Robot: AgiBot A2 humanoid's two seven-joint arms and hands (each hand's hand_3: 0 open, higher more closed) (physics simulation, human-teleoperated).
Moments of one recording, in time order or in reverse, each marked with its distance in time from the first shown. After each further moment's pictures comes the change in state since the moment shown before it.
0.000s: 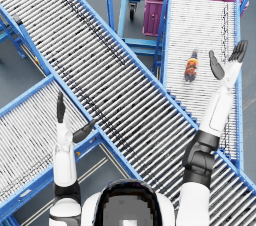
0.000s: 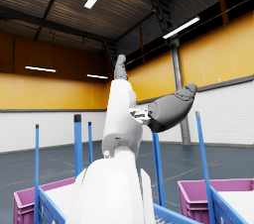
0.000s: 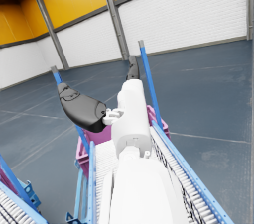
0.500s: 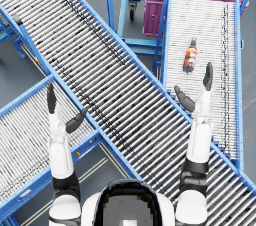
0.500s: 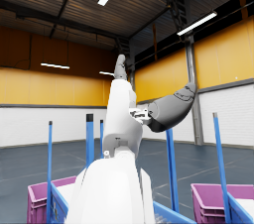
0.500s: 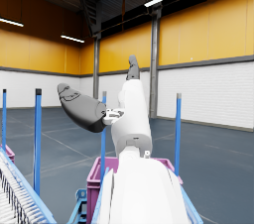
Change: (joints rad) left arm 0.109 -0.011 -0.054 0.145 0.000 0.000 0.000; right arm -0.449 -0.023 0.180 0.762 0.001 0.000 0.000
